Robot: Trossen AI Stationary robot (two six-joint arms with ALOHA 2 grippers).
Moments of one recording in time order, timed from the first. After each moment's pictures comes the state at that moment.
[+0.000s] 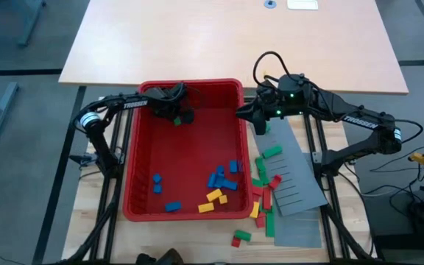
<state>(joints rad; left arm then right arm) 0.72 1.77 1.16 -0.68 -0.05 -0.57 -0.27 1.27 1.45 -0.52 -0.18 0.39</state>
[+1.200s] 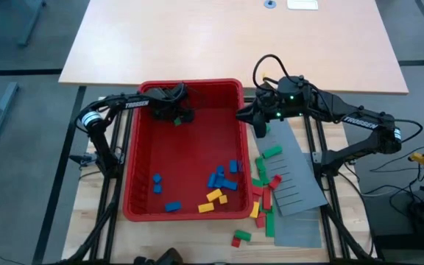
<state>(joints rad) 0.72 1.79 1.16 -0.68 -0.08 -0.72 -0.25 1.27 1.45 -0.52 -0.18 0.37</state>
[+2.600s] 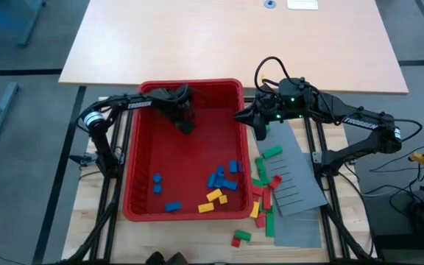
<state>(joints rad) 0.68 1.80 1.21 -0.75 -0.03 -0.15 -0.22 1.27 1.45 -0.49 -0.18 0.36</state>
